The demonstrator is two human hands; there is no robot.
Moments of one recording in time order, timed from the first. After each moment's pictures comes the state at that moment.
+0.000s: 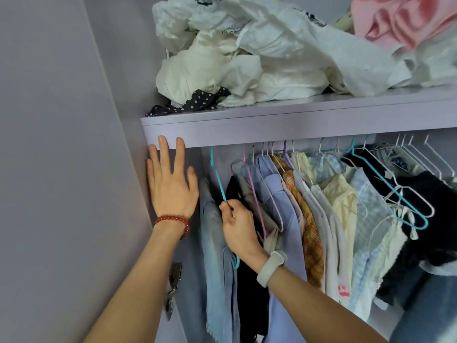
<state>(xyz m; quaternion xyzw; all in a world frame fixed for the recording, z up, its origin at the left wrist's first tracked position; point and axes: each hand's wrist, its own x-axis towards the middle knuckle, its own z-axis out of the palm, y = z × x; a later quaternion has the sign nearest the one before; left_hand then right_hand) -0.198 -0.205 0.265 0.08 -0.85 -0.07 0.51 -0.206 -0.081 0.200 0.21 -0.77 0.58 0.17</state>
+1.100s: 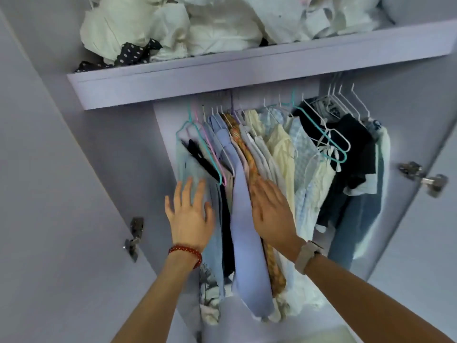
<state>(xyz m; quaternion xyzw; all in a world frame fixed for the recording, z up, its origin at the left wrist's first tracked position) -0.122 -0.089 0.144 0.00 -0.93 -0.15 0.32 -0.153 0.088 0.120 0.20 -0.88 0.27 0.33</state>
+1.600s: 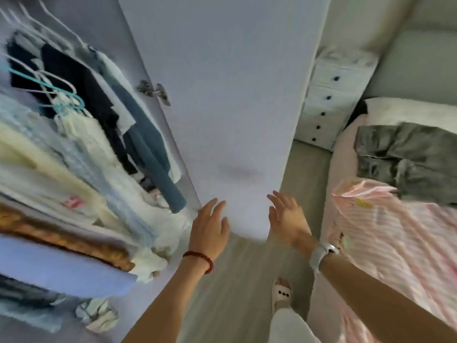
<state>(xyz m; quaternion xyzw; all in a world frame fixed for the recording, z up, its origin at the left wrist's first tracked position) 0.040 0.265 0.002 -0.42 -0.87 -0.24 -0.09 0.162 0.417 -0.015 -0.33 -0.91 0.23 0.11</state>
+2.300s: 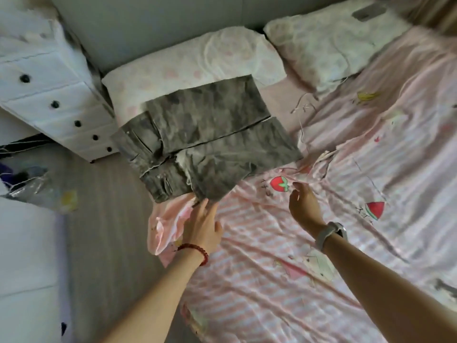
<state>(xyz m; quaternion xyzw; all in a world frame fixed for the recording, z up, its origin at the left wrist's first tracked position) 0.350 0.853 -0.163 -0.74 -0.62 0.00 -0.28 0.590 0.850 -0.166 -0.82 -0.46 0.28 0.20</state>
